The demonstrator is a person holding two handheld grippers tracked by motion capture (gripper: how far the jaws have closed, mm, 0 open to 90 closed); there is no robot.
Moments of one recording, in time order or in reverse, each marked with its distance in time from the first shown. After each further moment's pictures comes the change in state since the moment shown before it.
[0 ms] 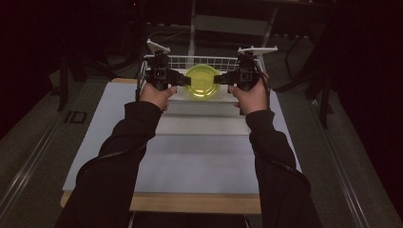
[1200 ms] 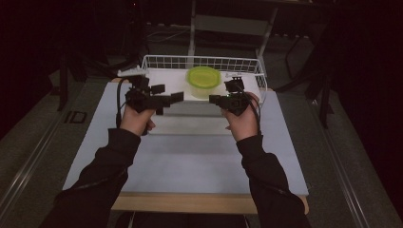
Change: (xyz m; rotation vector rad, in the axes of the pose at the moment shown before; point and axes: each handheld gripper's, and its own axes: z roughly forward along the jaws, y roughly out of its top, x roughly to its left) left arm 0.019 -0.089 -0.045 -0.297 -0.158 0.337; right arm 0.013 -0.064 0.017 -0.051 -0.041 -0.188
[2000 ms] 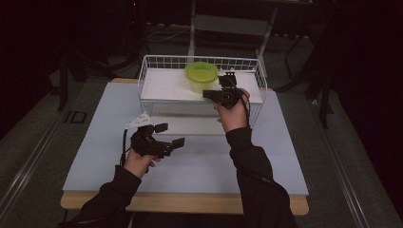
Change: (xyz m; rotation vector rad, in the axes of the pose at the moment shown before) left arm -0.003 -0.099 0.003 0.052 -0.061 0.061; right arm -0.007 0.012 0.033 -0.016 -0.011 0.059
